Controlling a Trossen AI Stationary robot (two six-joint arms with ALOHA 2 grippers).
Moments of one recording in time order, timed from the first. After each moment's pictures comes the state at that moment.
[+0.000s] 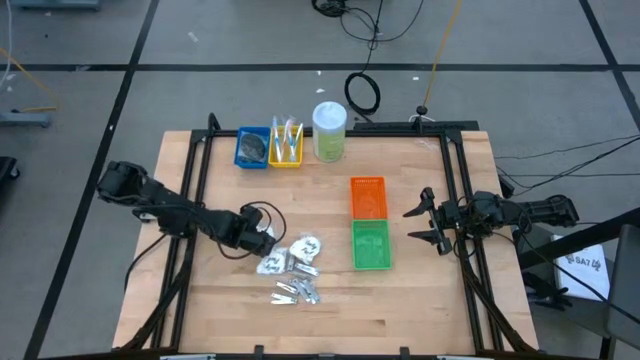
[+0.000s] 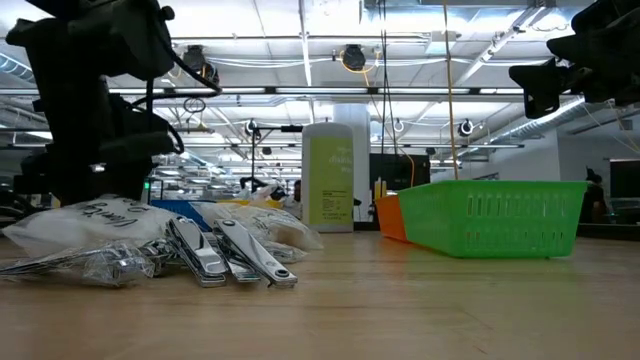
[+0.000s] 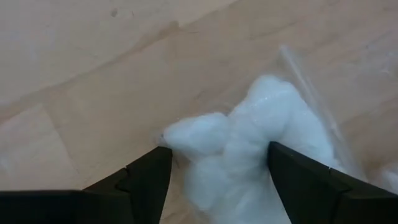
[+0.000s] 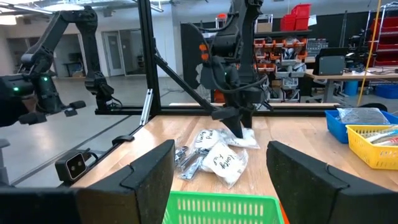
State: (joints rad) left arm -0.28 1.47 0.67 -0.69 -0.27 -1.37; right arm 0.10 0.02 0.02 0.08 -0.11 0.07
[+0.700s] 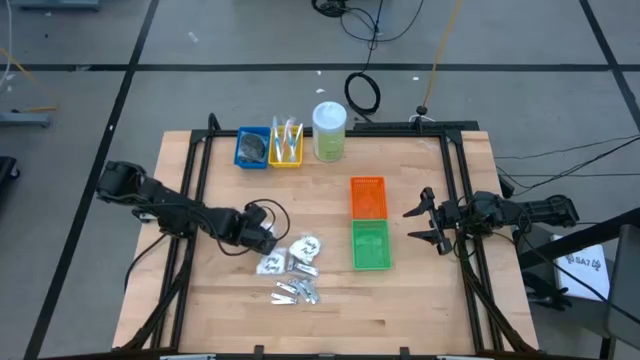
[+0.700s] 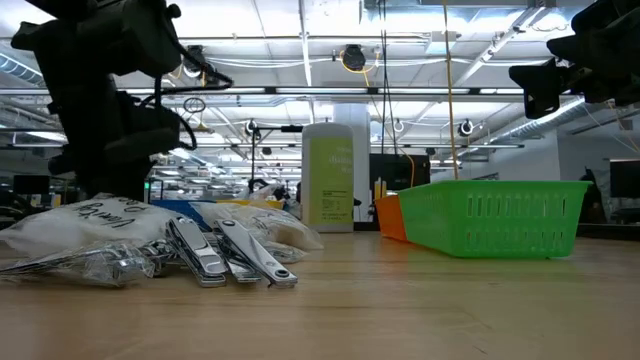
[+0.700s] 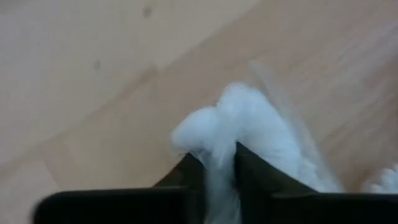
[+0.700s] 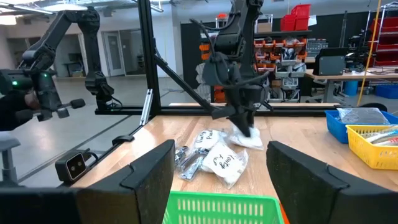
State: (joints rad) left arm -0.26 1.45 0.67 -0.64 -0.34 -1.18; right arm 0.10 0.02 0.02 0.08 -0.11 0.07
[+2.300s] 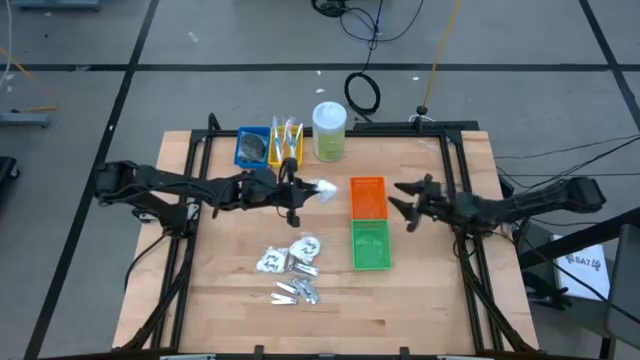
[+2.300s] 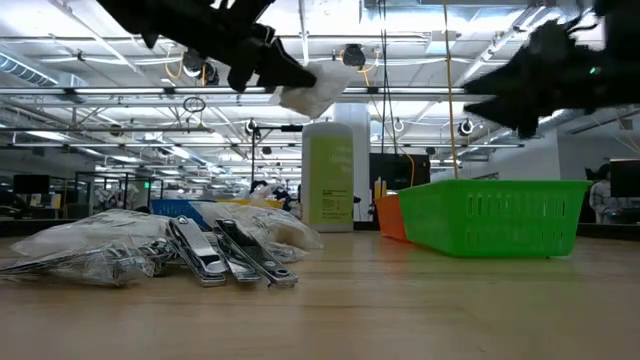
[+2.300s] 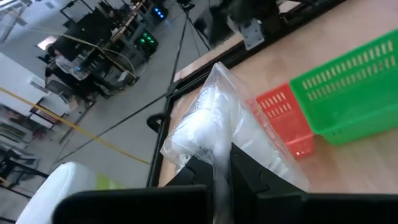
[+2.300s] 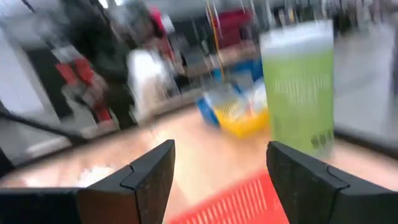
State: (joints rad) left arm 0.05 1.40 0.81 0.32 -0.20 0.63; right arm 0.08 0.65 0.04 0.64 0.47 0.25
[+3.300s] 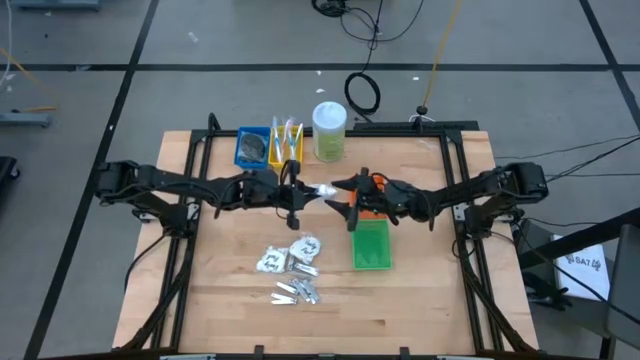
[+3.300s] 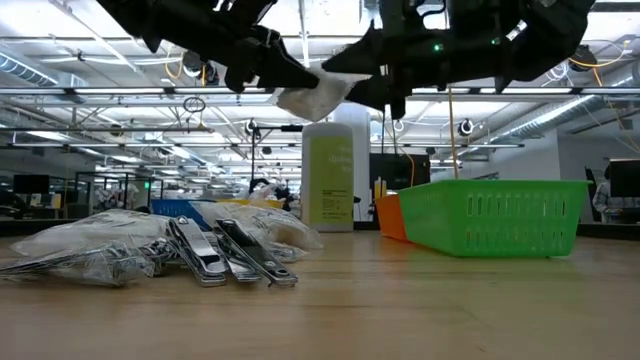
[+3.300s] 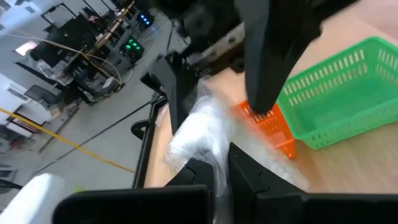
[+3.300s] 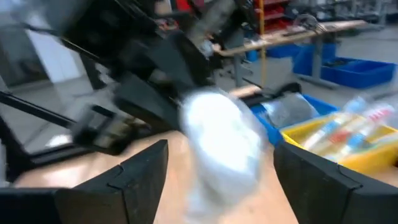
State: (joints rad) left arm 0.05 1.42 0.81 0.32 -0.13 0.62; right arm -0.03 1.54 0.64 0.87 0.20 0.20
